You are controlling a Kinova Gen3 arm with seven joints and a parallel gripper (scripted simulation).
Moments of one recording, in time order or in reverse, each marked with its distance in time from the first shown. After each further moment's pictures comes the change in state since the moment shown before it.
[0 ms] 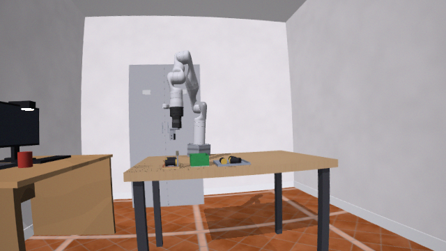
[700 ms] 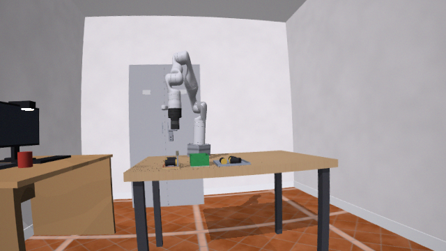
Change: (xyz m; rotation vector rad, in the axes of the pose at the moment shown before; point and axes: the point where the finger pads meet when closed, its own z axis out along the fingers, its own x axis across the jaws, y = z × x) arm 0.003 -0.010 0.007 -0.007 0.006 -0.120
